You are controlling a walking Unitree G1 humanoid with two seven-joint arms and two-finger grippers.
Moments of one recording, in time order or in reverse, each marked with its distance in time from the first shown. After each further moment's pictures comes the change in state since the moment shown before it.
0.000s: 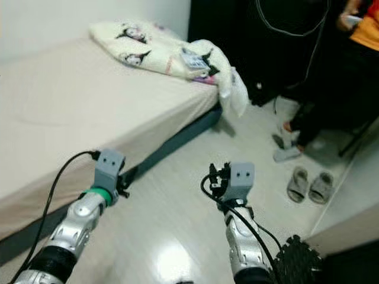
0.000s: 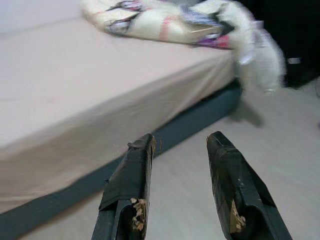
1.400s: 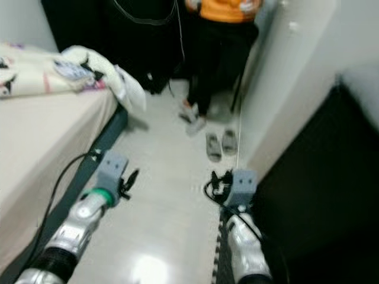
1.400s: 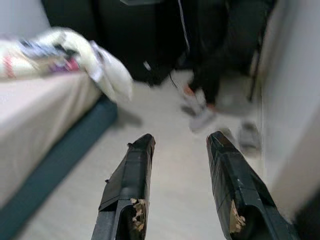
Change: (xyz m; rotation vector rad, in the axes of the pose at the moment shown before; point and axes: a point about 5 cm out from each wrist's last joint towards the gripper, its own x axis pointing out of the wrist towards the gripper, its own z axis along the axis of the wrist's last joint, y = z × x) left arm 0.002 -0.007 0.001 0.045 -0.009 -0.028; right arm -0.004 -0.008 -0.002 0.006 -0.010 -0.021
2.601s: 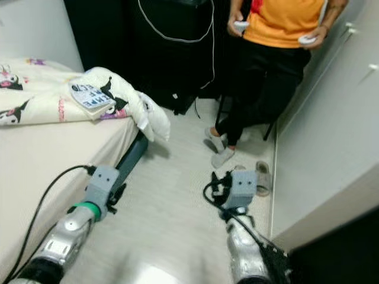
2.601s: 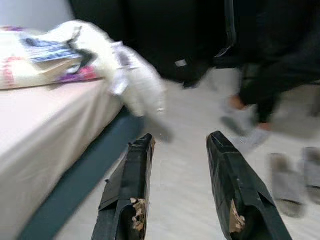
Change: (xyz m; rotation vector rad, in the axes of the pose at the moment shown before) left arm -0.017 0.017 -0.037 0.065 0.114 0.027; right arm -0.008 0.011 -0.015 0.013 0.051 0.025
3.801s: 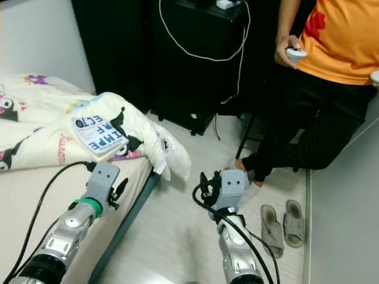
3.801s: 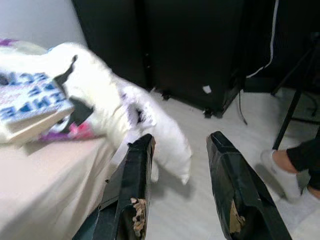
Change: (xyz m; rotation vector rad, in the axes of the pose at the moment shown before) left arm 0.005 -0.010 0.017 -0.010 -0.074 -0.028; right arm 0.001 -0.004 0.002 -0.030 -0.004 -0.007
